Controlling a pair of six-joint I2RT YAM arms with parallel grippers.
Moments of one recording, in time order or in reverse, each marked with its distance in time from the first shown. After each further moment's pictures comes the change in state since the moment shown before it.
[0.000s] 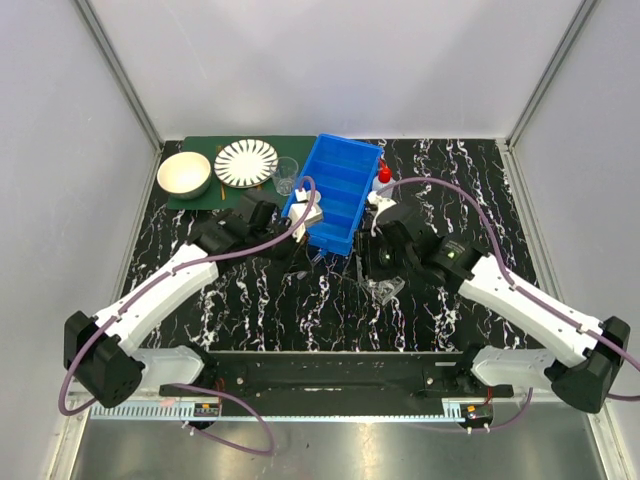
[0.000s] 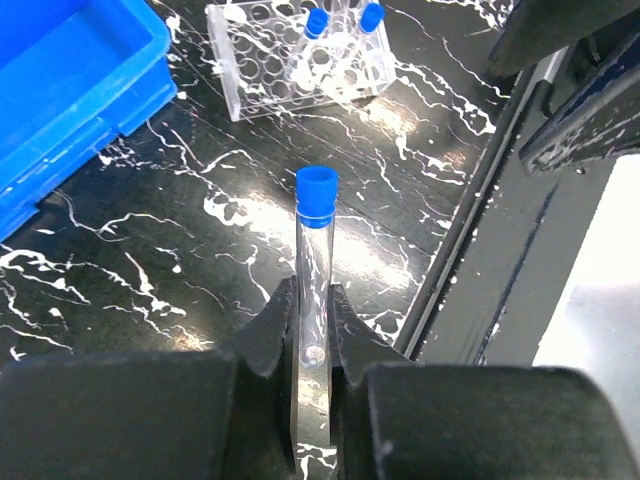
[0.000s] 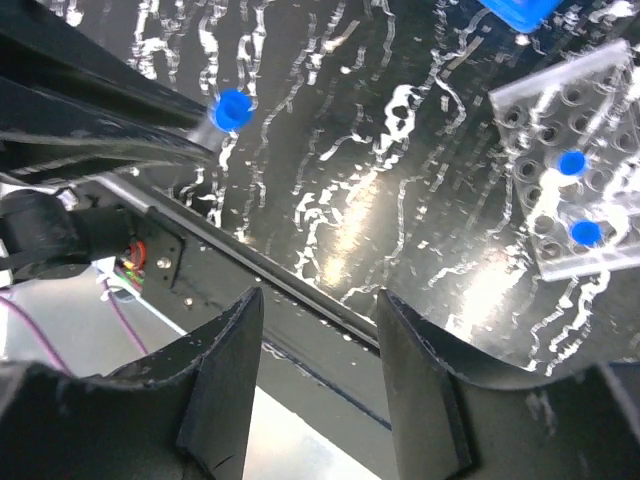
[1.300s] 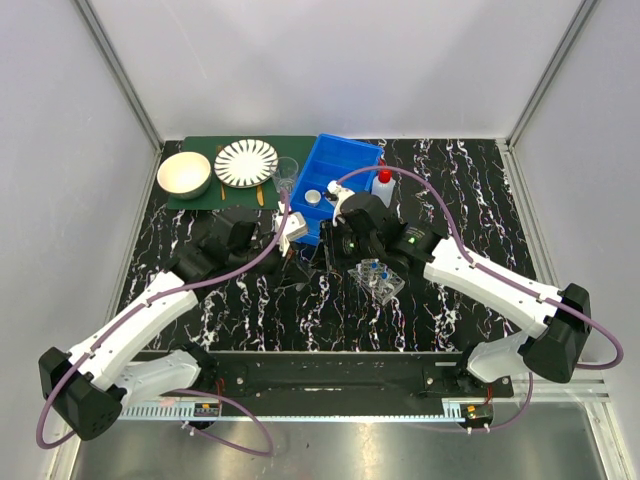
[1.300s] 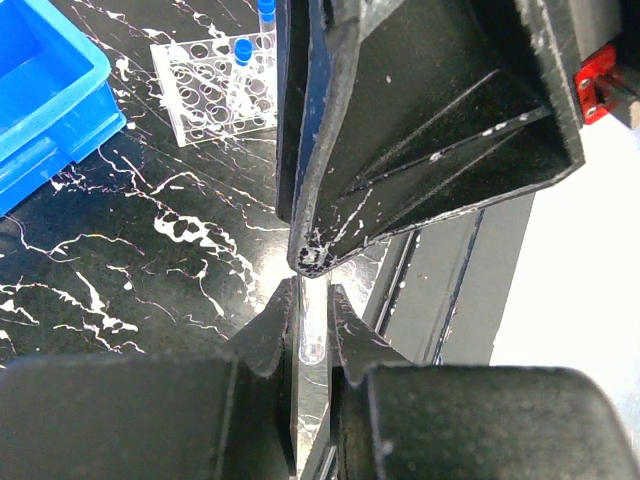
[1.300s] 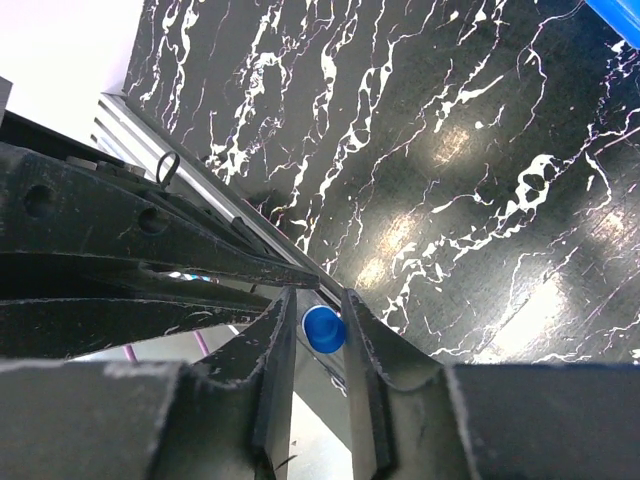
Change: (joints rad) left arm -0.016 -0.216 -0.145 0.085 0.098 -0.081; right arm 0.081 0.240 0.166 0.177 -0.128 0.023
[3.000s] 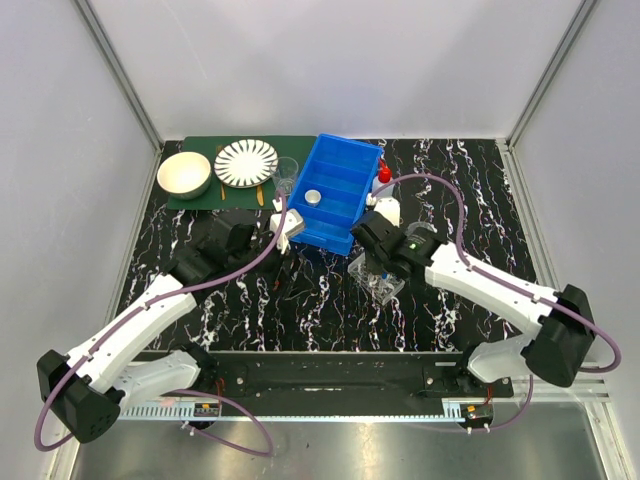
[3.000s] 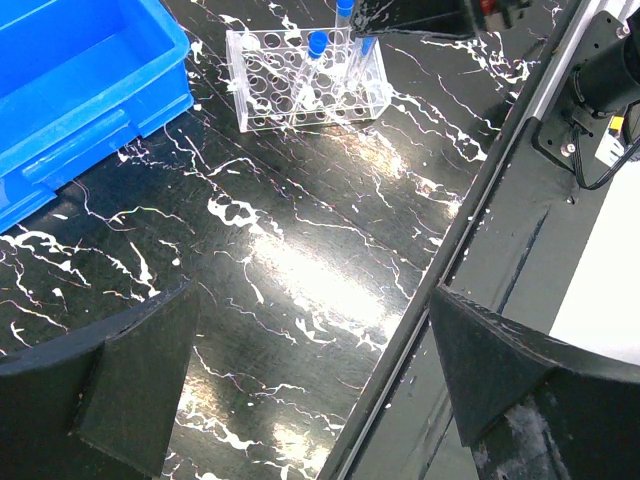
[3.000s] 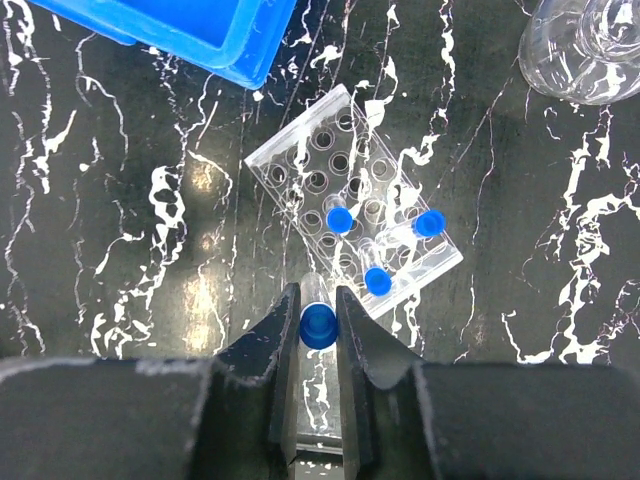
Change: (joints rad) left arm -0.005 -0.020 -0.018 0.008 -0.153 -0.027; right arm -0.056 -0.040 -0.157 -0.220 0.580 0.008
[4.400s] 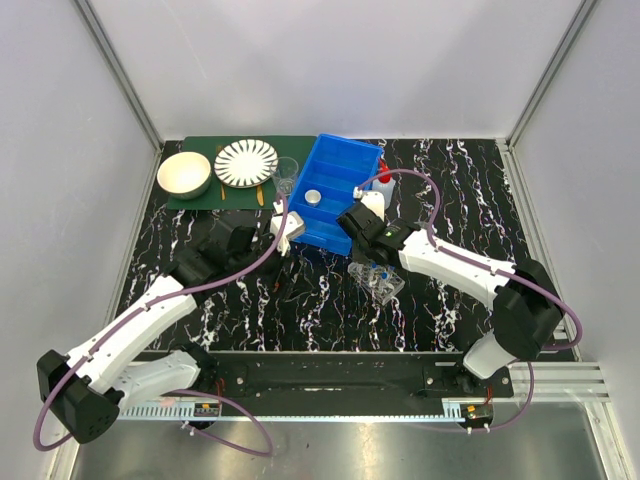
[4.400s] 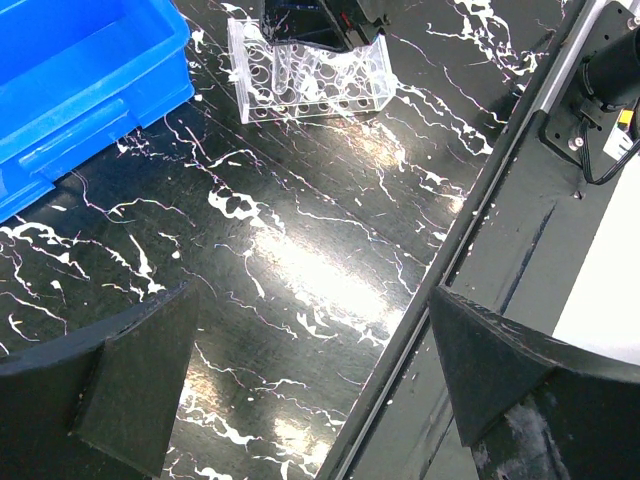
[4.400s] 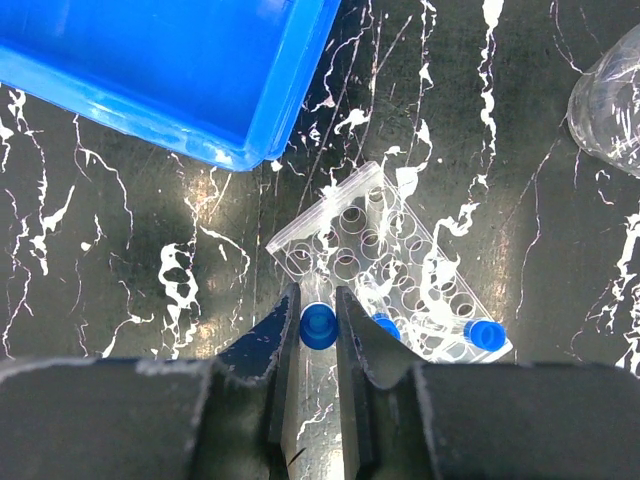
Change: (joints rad) left arm -0.010 -0.003 -0.014 -0.003 -0.016 0.000; right arm -0.055 0.212 0.034 0.171 -0.002 -0.025
